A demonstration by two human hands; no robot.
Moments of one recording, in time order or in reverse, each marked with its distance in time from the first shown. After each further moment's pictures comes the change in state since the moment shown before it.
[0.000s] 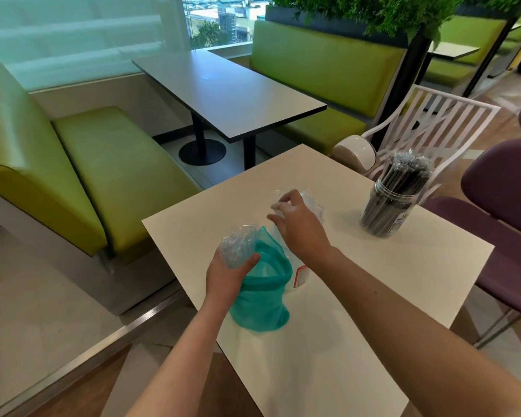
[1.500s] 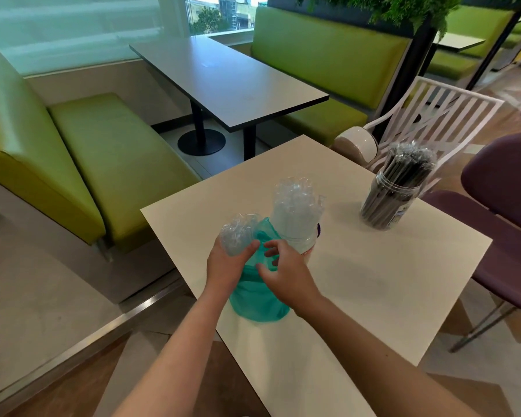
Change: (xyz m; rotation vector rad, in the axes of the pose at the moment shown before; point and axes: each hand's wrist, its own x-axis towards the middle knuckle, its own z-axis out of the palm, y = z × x) left_hand 0.001 -0.001 0.000 -0.007 0.010 0.052; right_hand -0.087 -0.022 0.034 0.405 -0.201 0.306
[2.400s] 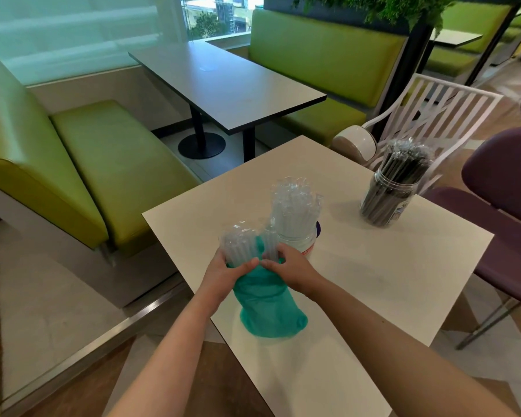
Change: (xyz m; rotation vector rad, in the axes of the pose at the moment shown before) left_hand -0.006 -0.012 -0.016 -0.209 -0.258 -0.160; right_hand 0.031 0.026 -0.004 0.146 -0.221 0.163
